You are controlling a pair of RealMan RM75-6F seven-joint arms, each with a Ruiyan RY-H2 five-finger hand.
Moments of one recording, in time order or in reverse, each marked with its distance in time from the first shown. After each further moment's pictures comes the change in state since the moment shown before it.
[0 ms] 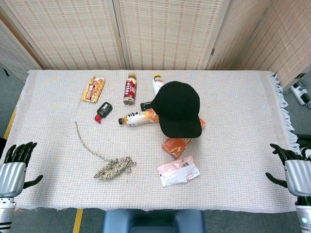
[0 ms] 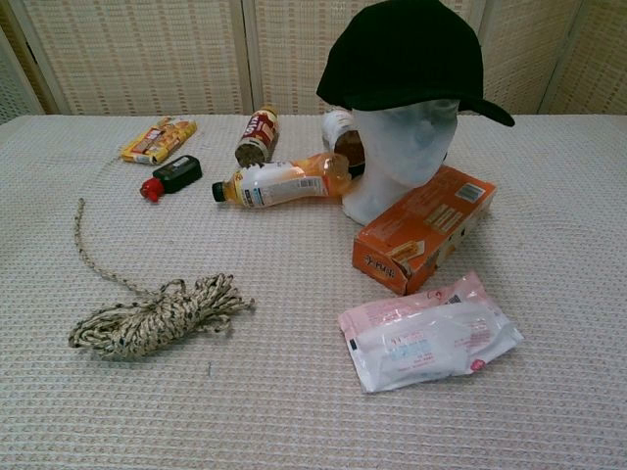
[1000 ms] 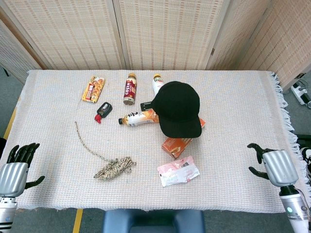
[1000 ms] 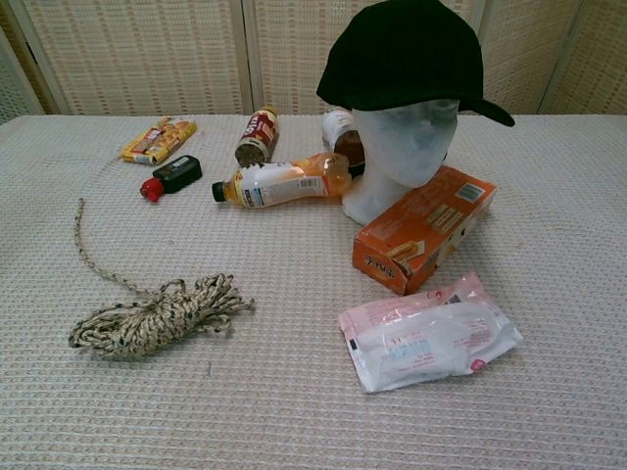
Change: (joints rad) left arm -0.007 0.004 0.010 -0.003 0.004 -0.018 -0.007; right arm 0.116 0.005 0.021 -0.035 -0.097 -0.091 -0.058
